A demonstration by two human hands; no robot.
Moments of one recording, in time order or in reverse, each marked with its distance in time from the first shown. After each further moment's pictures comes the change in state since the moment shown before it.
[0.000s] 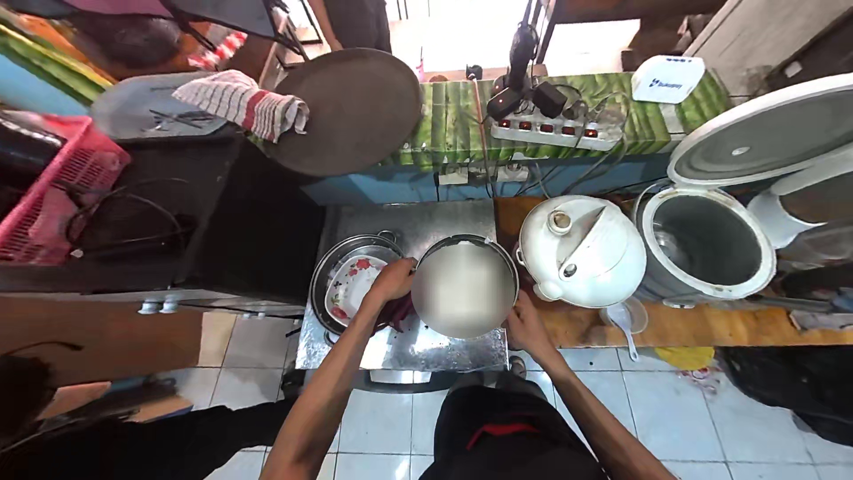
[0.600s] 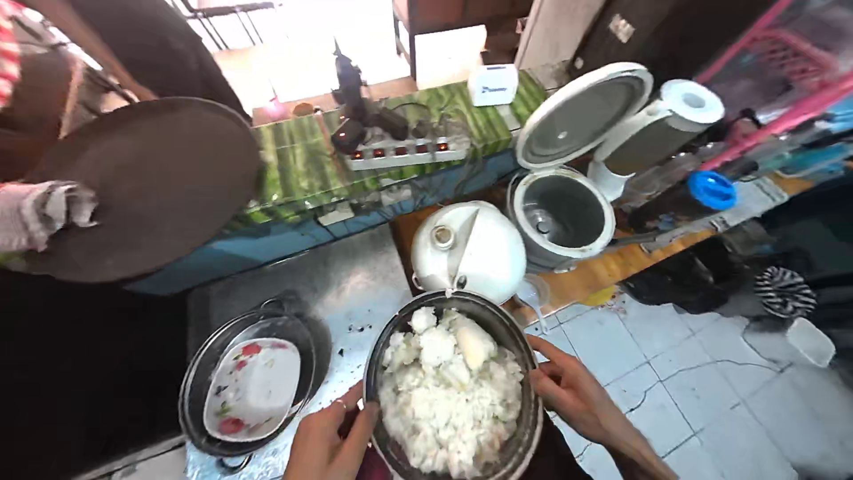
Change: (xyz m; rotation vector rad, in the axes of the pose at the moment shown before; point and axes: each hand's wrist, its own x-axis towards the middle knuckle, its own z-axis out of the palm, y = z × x) left_hand -0.155 0.168 0.003 -0.288 0.098 0.110; right_hand -0.158 -0.035 -0.171 0.195 0.055 -0.045
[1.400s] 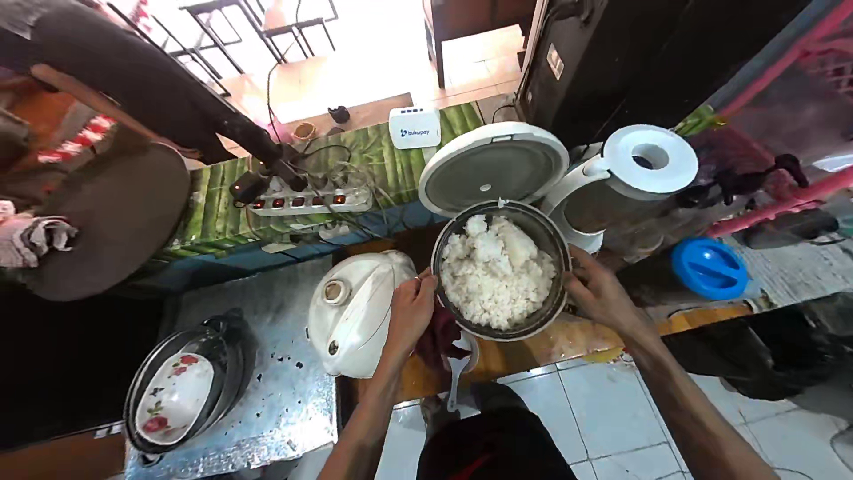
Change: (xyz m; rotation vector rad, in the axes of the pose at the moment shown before) left_hand 0.304 0.238 0.267 -0.302 0.262 -0.069; right_hand 0.216 0.119 -0.401 -0.248 0.068 -0.300
